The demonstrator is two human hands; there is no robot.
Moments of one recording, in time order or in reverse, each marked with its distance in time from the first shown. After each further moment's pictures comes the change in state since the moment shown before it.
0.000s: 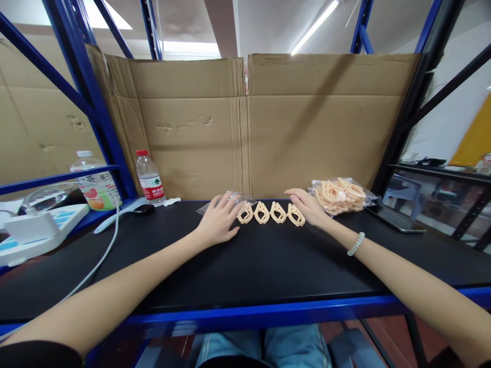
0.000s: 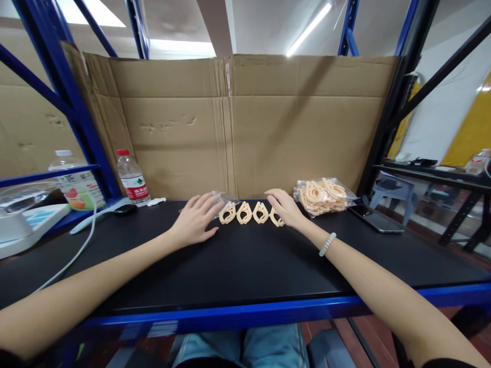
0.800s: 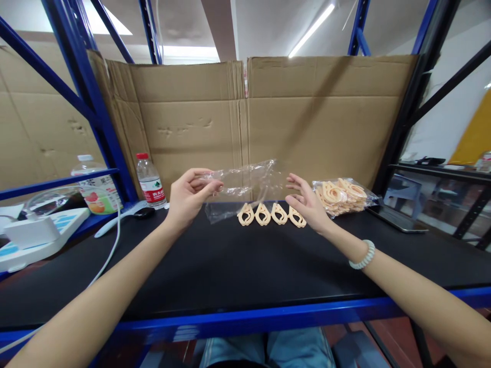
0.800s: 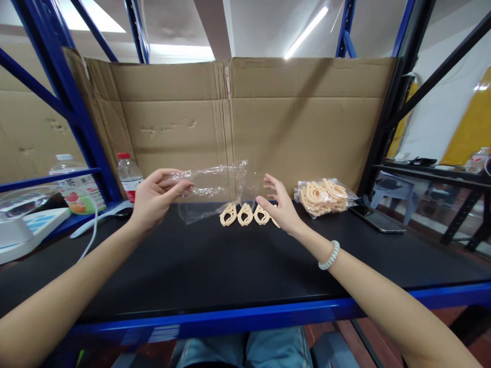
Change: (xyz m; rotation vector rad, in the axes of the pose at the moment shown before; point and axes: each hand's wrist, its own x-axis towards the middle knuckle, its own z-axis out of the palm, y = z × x) left_hand 0.009 -0.020 -0.070 -1.193 0.609 -0.491; right_hand 0.003 -0.061 -0.001 0.406 0.135 0.114
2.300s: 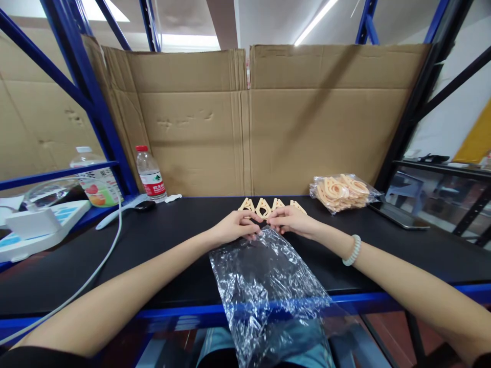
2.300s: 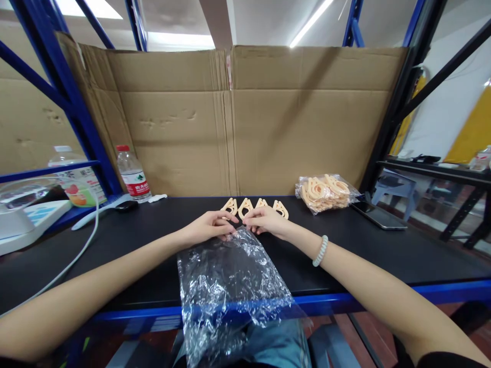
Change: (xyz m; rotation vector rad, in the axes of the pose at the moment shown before) left_hand -0.046 -0.046 0.052 -0.097 -0.763 -0.578; right_hand -0.014 0.018 0.031 0.398 -0.493 0.677
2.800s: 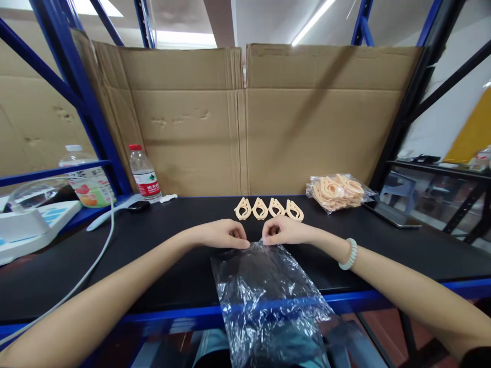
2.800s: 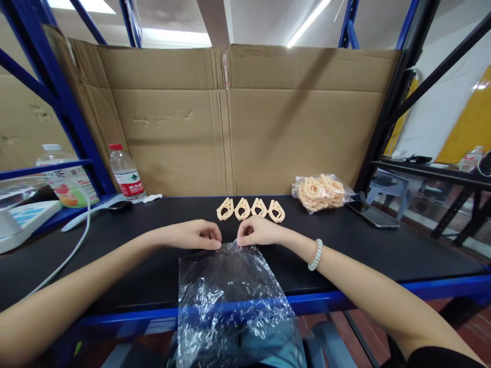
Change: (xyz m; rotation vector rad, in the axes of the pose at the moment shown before) left_hand -0.018 0.023 -0.015 0.625 -0.215 -0.137; right_hand -0.010 -0.004 0.008 -0.494 -0.222 -0.140
